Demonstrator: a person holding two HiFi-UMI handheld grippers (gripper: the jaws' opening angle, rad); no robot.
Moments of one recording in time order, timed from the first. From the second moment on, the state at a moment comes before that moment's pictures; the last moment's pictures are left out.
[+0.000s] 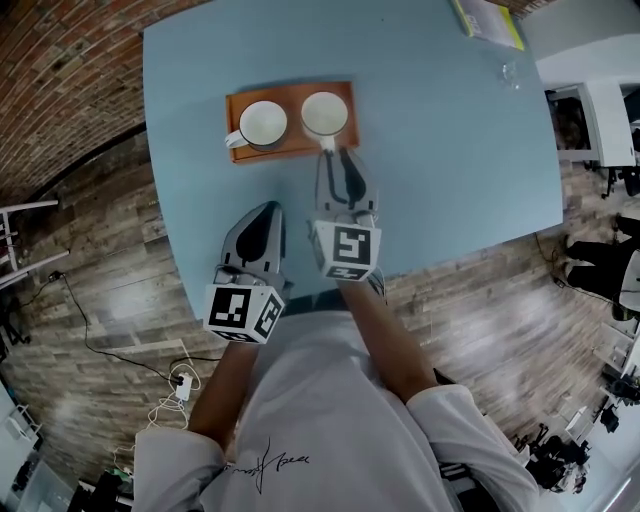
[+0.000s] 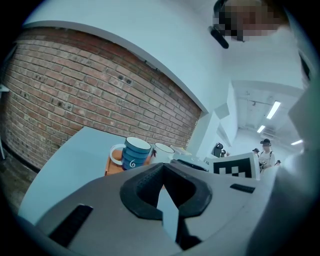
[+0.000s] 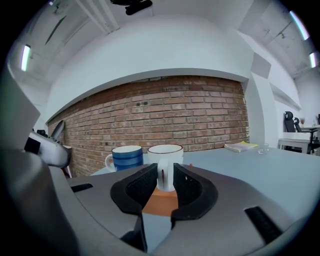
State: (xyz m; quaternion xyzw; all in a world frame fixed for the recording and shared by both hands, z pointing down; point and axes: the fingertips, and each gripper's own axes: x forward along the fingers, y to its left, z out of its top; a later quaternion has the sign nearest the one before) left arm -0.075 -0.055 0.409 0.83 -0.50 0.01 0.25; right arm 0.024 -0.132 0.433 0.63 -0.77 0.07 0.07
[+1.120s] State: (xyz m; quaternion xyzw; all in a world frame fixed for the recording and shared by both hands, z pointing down) left arm -0.071 -0.059 0.384 0.85 -0.48 -0.01 0.21; right arm 0.003 -0.080 0.370 0.54 -0.84 0.07 0.08
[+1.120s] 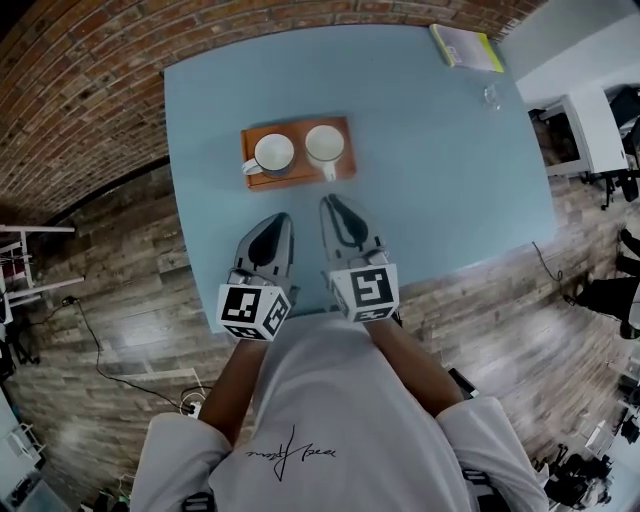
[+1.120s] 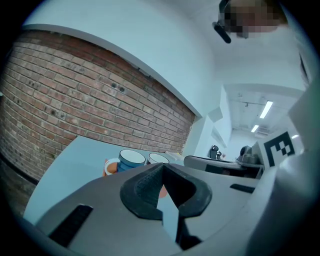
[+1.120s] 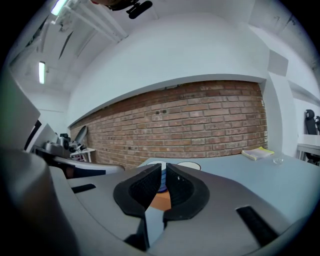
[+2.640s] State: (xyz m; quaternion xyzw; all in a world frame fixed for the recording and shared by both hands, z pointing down) left arm -0.151 -0.146 0.421 0.92 -0.37 0.07 0.11; right arm -0.037 -0.047 0.350 0.36 -0.92 0.11 0.09
